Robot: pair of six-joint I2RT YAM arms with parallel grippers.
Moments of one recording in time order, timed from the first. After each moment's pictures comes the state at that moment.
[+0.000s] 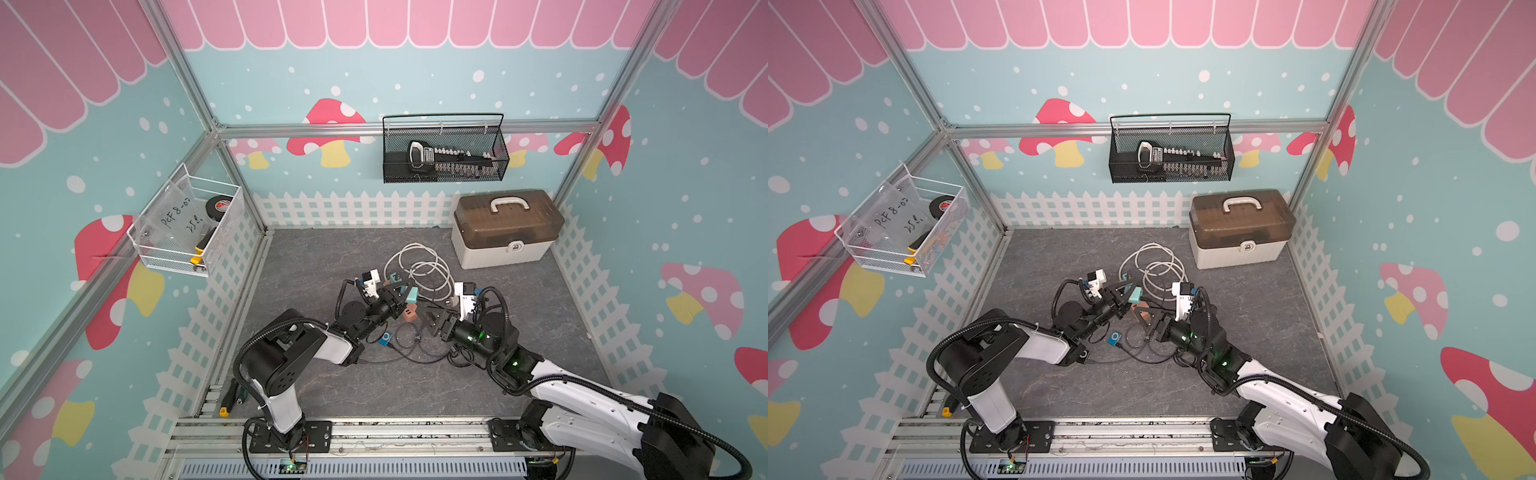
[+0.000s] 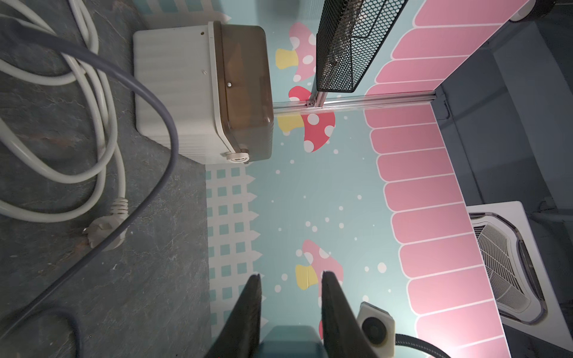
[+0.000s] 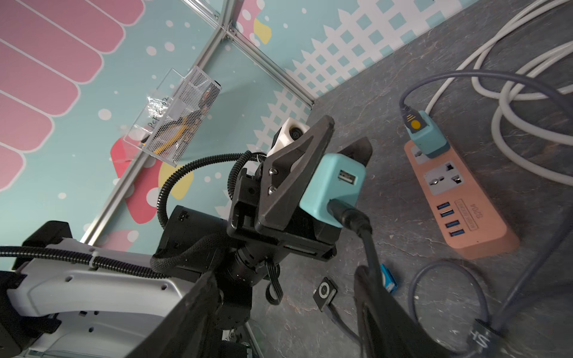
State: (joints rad) left arm -0.65 1.79 0.56 1.41 0.22 -1.56; right arm 0.79 1.00 0.46 0.42 -0.16 0.92
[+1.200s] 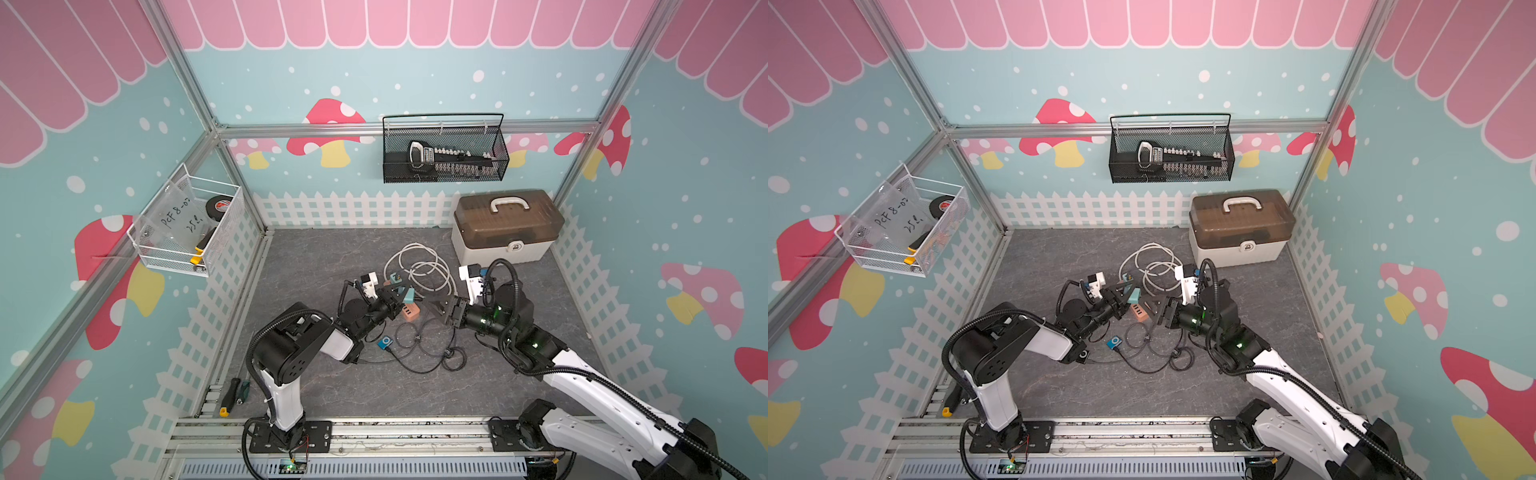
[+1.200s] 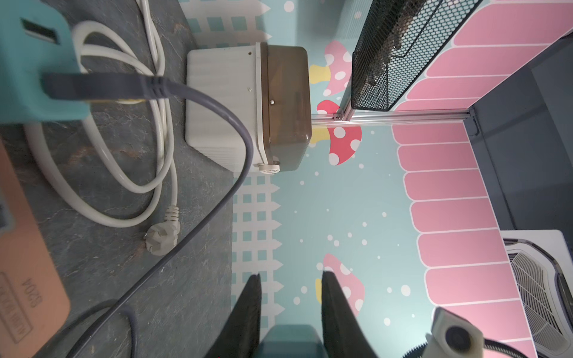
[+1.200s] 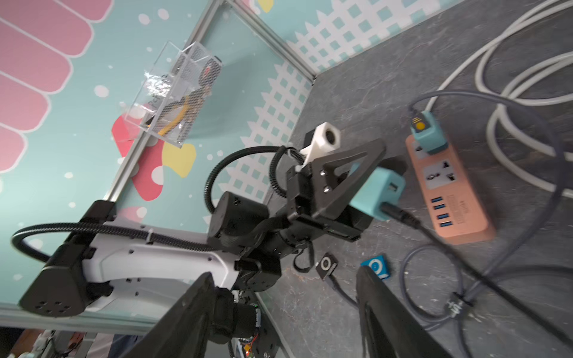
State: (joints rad) left arm -0.62 1.86 0.58 1.39 0.24 -1.57; right arm 0.59 1.00 0.69 0.02 -0.40 0.80
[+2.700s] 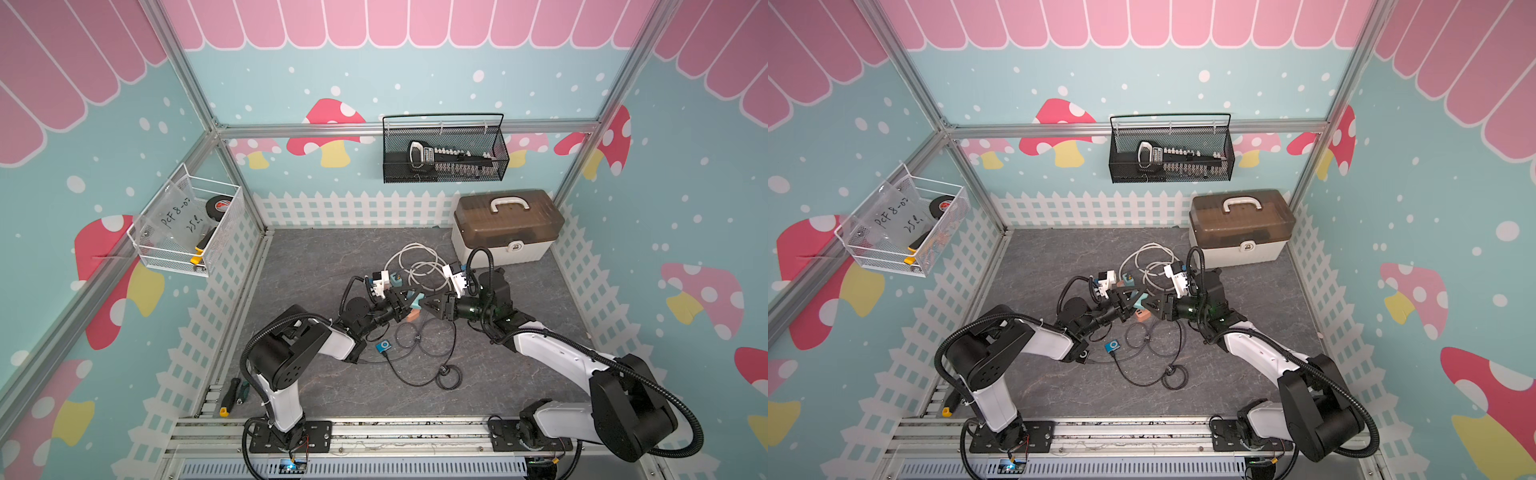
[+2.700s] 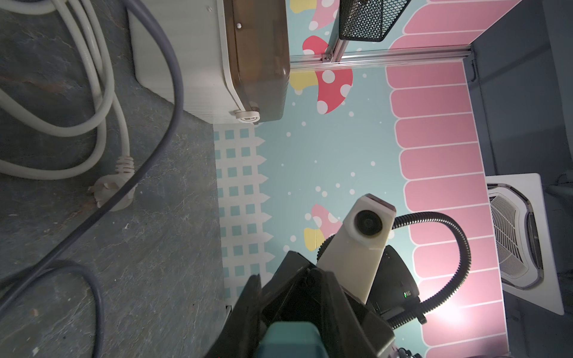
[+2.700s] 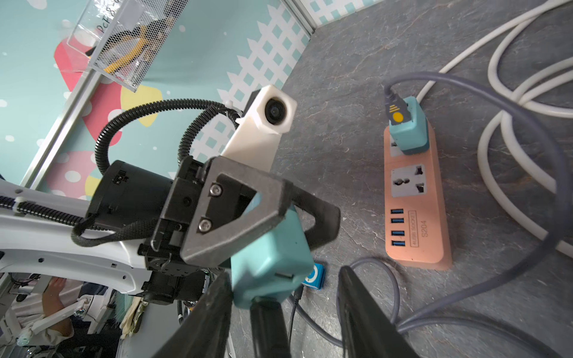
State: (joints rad) left arm -0.65 1.82 0.61 1.37 0.40 -1.56; right arm 0.44 1.32 0.67 0.29 -0.72 0.58
